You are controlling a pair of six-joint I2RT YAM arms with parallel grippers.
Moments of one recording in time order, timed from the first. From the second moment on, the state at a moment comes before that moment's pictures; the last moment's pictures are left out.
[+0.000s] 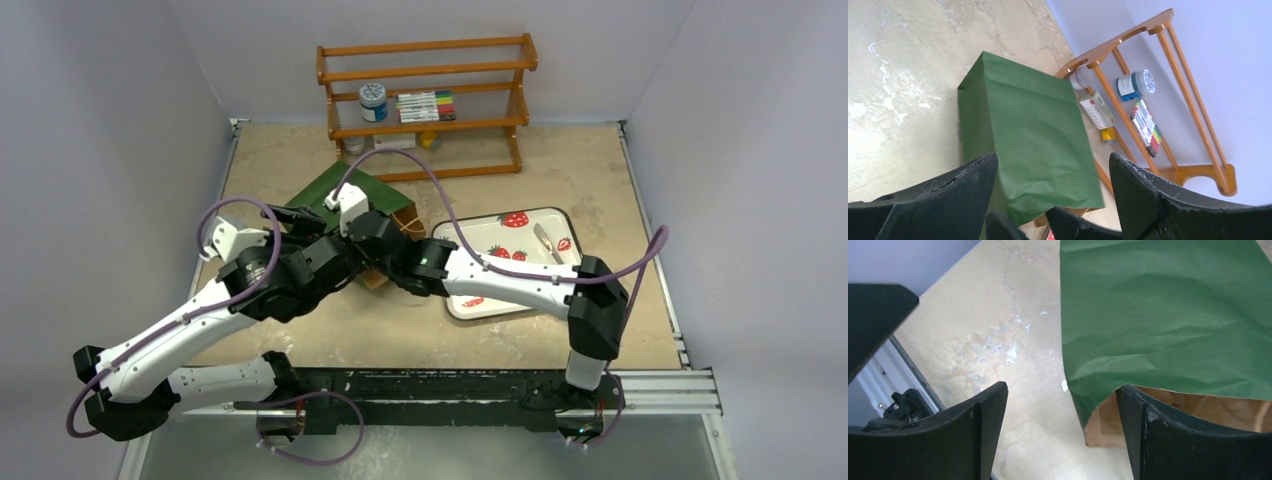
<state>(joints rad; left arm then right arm) -0.98 1.00 1.21 -1.42 -1.25 -2.04 1.18 1.80 1.51 -0.14 0.30 0.28</state>
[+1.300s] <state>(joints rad) -0.97 1.36 1.27 -1.08 -1.07 -1.22 1.21 1.17 0.96 -0.78 0.70 1.28</state>
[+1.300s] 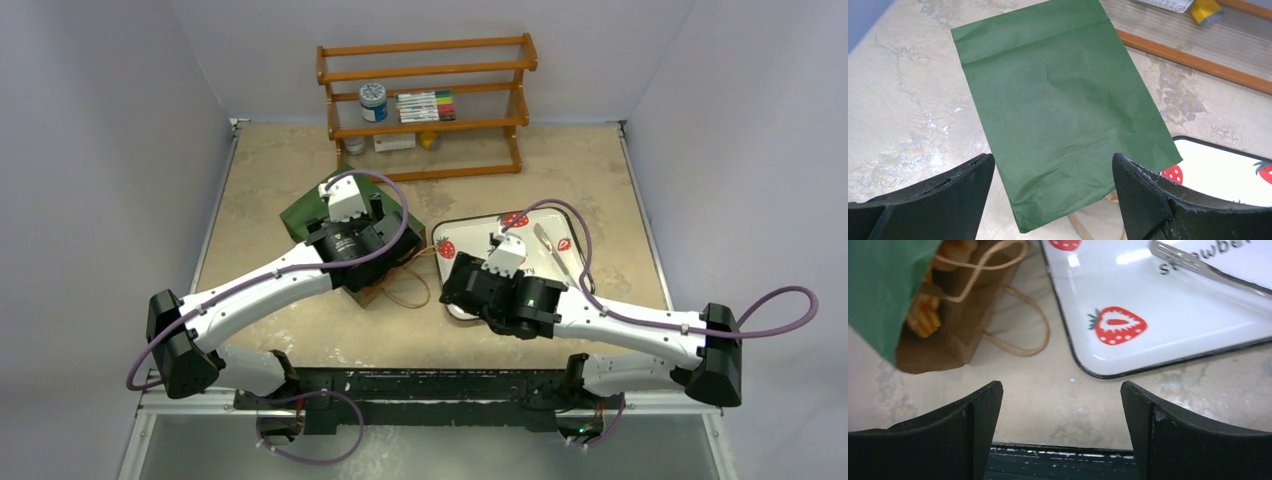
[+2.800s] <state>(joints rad) -0.81 1.23 1.17 -0.84 -0.82 -0.94 0.50 1.87 1.29 -0.48 0.40 1.06</state>
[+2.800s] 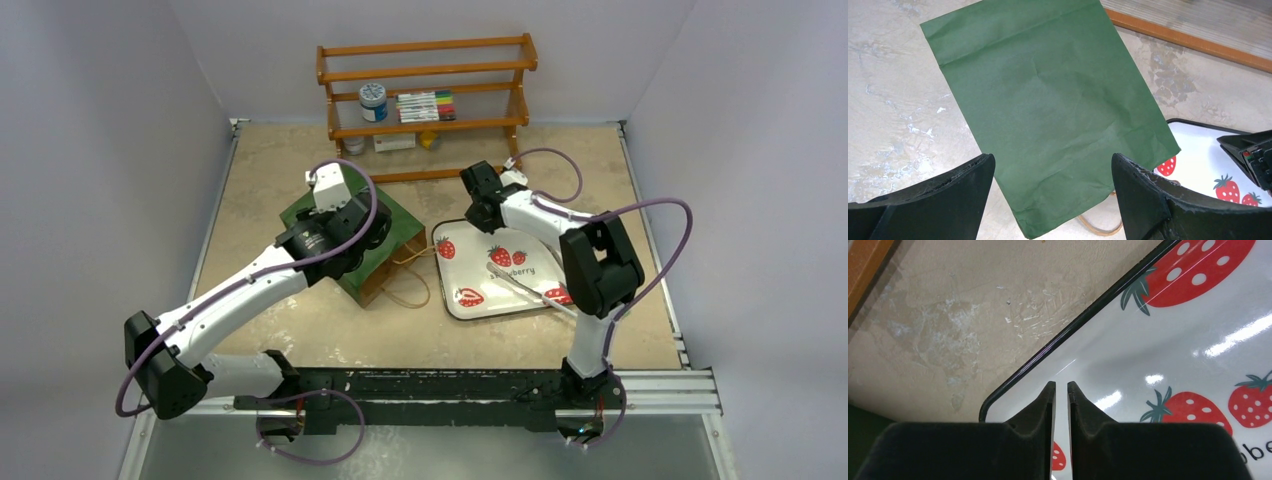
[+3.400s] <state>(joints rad) -0.81 1.35 1.18 -0.86 -0.80 -0.87 0.41 1.93 1.26 -0.39 0.33 1.09</state>
